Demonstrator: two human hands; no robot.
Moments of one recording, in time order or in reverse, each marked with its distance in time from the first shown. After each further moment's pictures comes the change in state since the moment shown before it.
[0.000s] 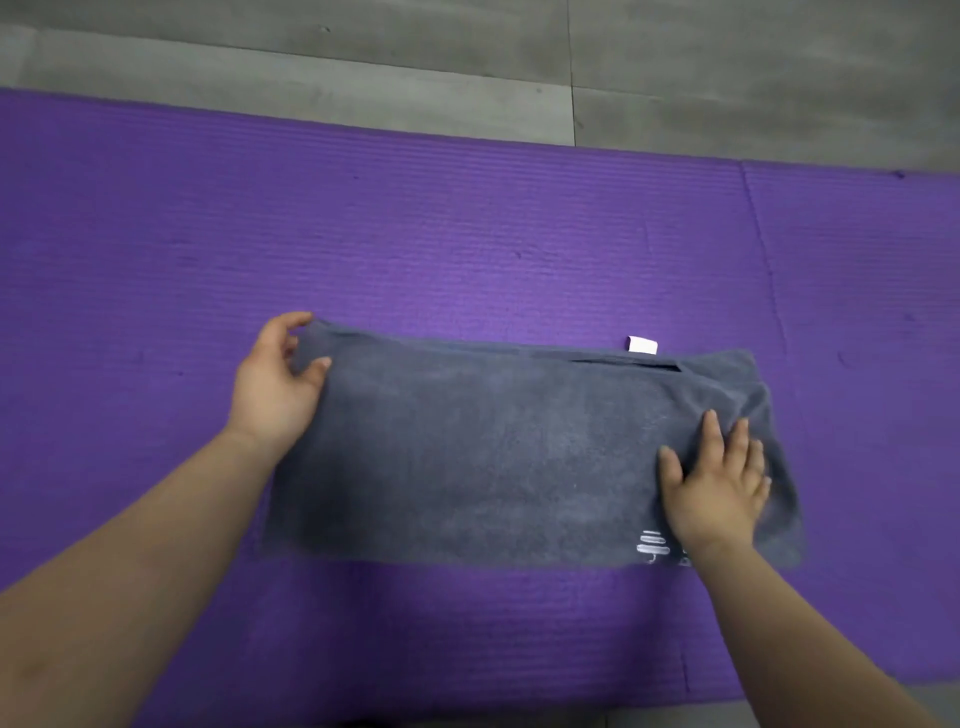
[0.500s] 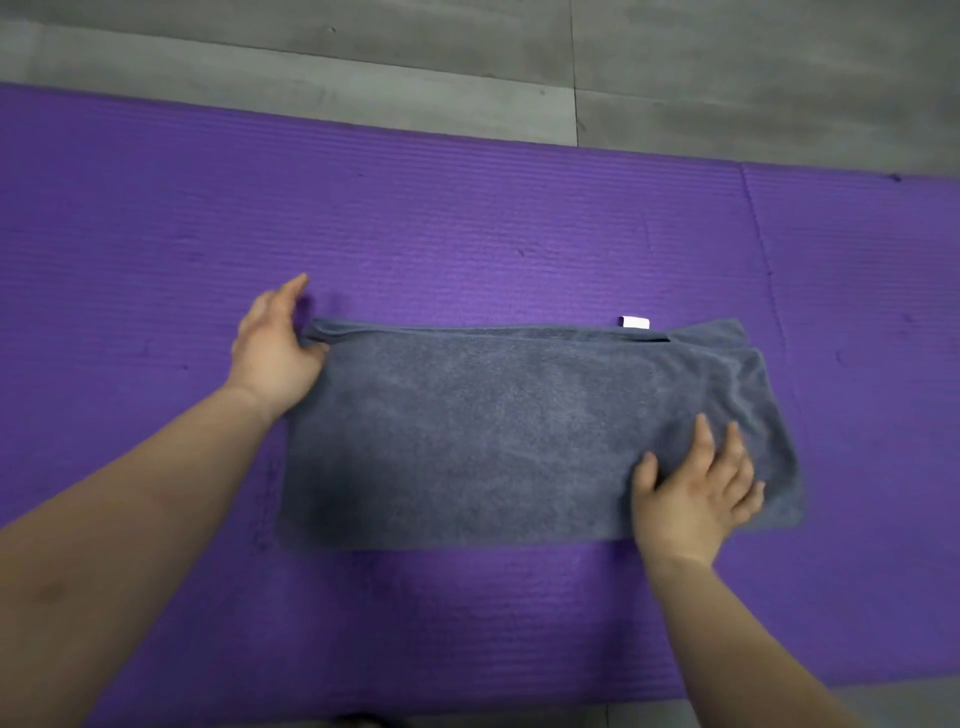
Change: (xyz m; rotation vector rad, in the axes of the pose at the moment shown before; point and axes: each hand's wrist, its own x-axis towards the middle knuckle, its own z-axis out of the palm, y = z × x) left_hand 0.025 0.003 -0.006 0.247 -0.045 0.073; right_hand -0.029 -0.019 0.018 0.096 0.249 -0.018
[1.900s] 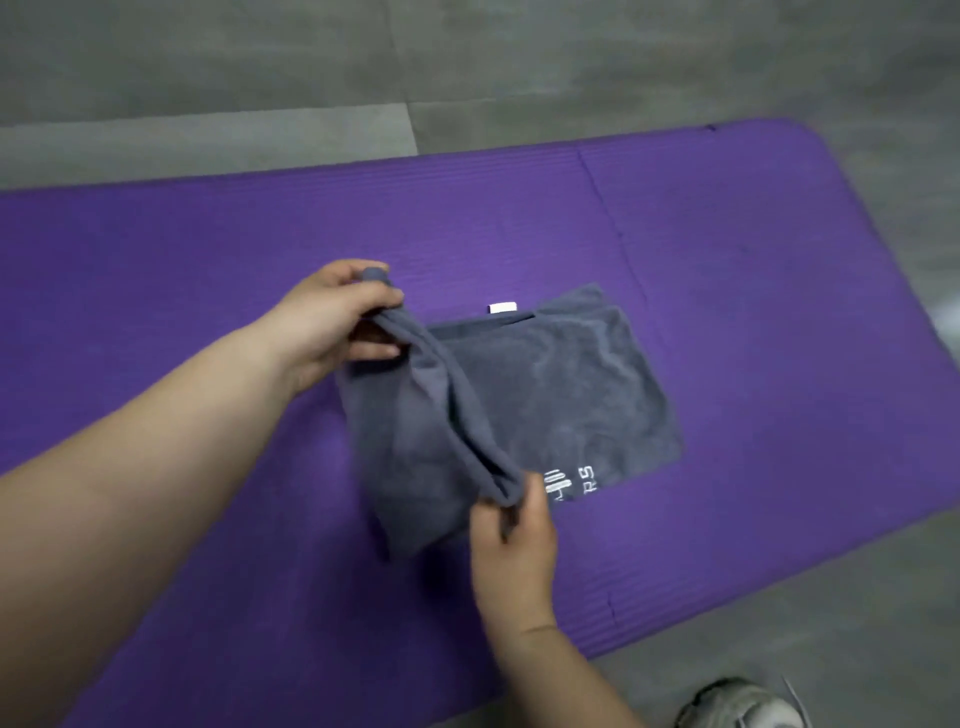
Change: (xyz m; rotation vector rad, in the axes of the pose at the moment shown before) left_hand -0.028 0.169 0.036 -0.701 -0.586 -0.097; right_hand -0.073 -0.027 -0.014 0.967 -0.088 0.105
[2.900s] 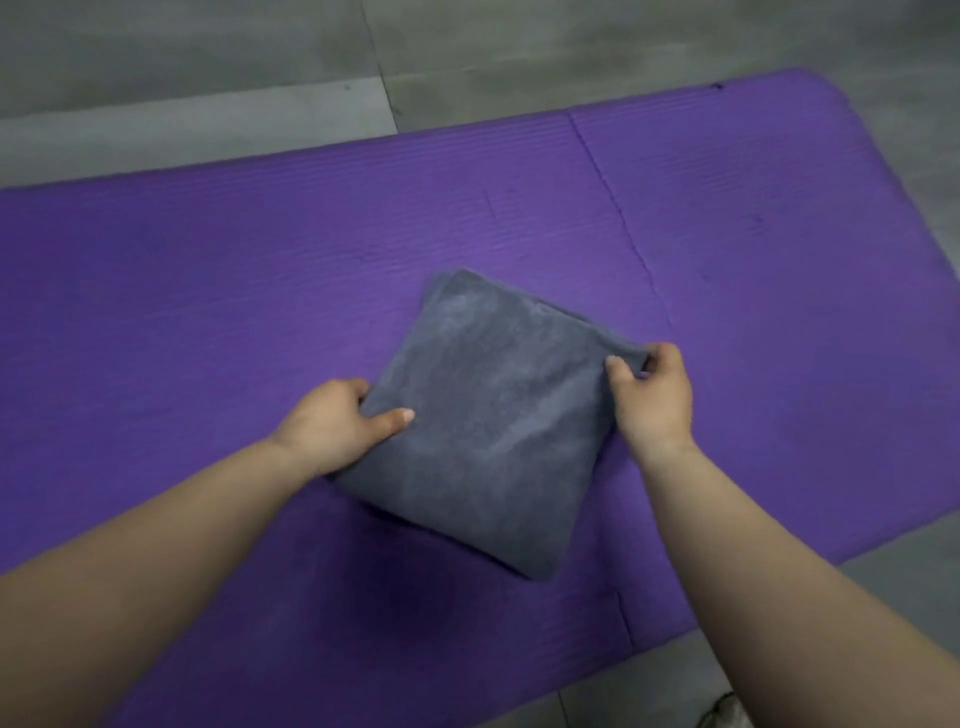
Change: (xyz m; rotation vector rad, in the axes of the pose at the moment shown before) left_hand 0.008 -0.076 0.006 0.998 0.001 -0.041; right_hand 0.153 -0.006 -0.069 -0.342 0.188 0.111
